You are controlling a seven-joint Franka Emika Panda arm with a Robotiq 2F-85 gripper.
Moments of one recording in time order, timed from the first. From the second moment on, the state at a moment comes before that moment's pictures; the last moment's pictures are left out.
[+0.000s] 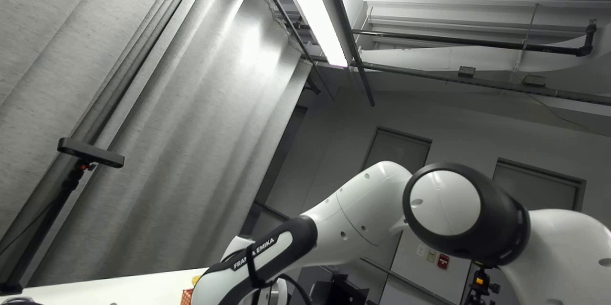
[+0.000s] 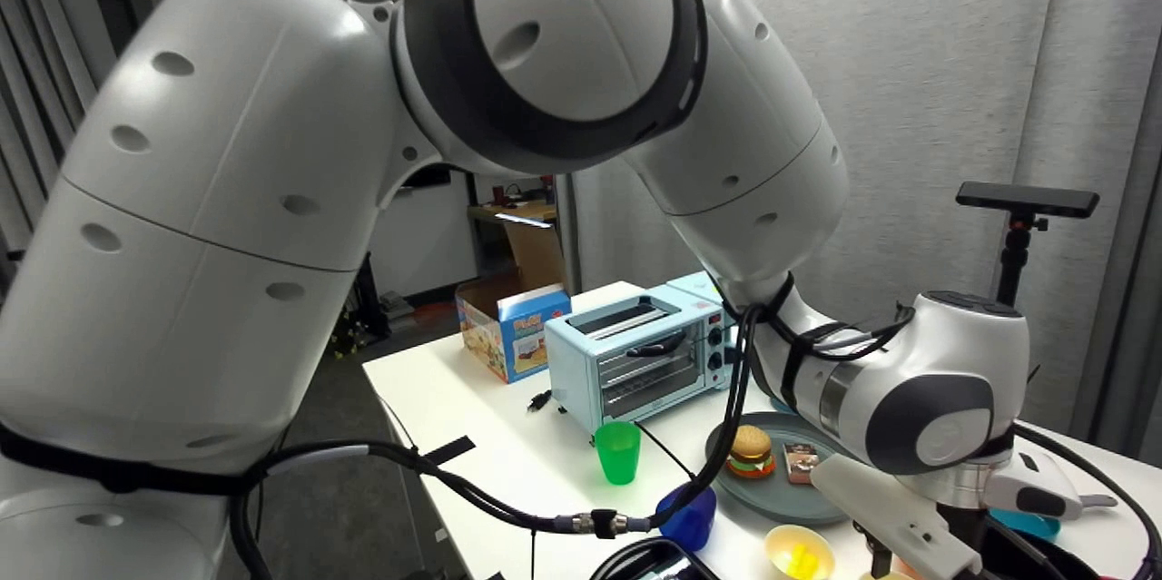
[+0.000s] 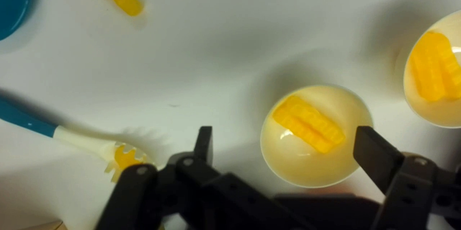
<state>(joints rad) -0.13 0.56 -0.11 -1.99 0.07 2.54 -0.02</state>
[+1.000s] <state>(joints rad) -0.14 0.71 -0.11 -1.85 0.07 2.54 -0.01</state>
